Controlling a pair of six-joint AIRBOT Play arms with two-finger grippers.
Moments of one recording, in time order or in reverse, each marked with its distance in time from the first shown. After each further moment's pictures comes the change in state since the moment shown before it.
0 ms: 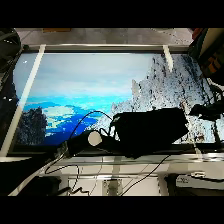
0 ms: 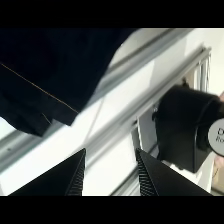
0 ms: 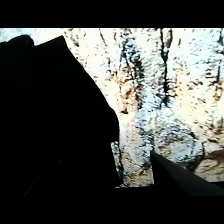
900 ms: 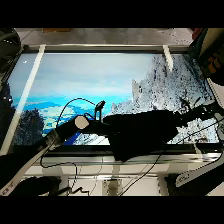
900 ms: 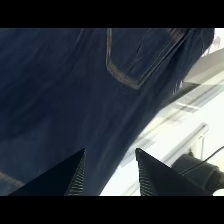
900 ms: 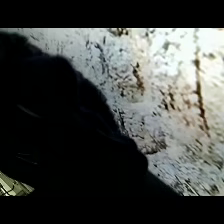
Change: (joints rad) left arm 0.254 0.000 0.000 0.003 0.001 0.085; right arm 0.100 -0.383 -0.001 0.297 0.220 -0.198
